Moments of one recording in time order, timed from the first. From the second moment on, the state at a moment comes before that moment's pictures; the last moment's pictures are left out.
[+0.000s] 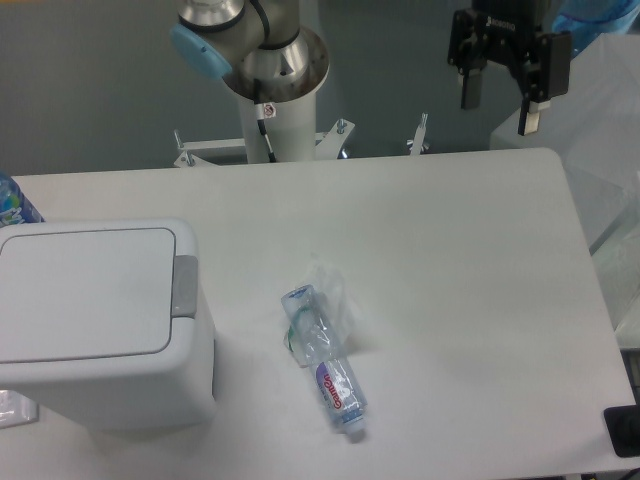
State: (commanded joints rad) arm 2.87 -1.54 -1.46 -1.31 1.22 1.88
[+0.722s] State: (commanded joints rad) arm 2.79 -1.58 -1.42 -1.29 1.18 1.49
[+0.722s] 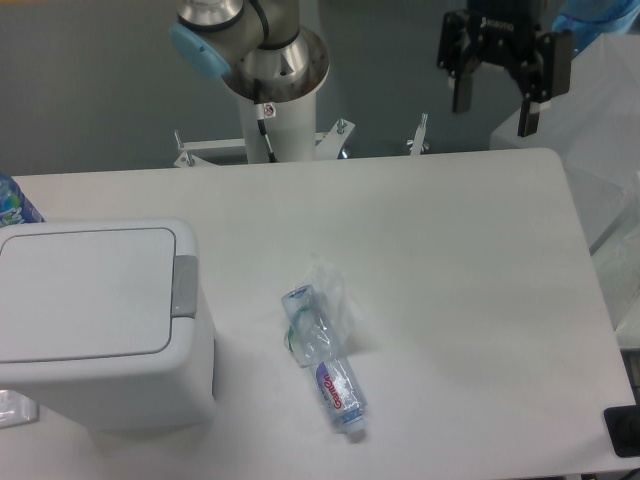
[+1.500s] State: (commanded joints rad) arm 2.49 -1.69 -1.45 -1.01 1.13 0.54
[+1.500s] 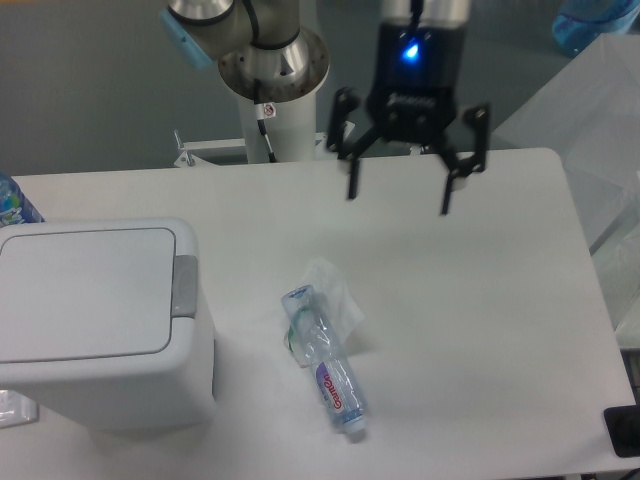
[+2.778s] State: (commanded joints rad) arm 2.36 -1.75 -1.53 -0.97 1.13 0.16
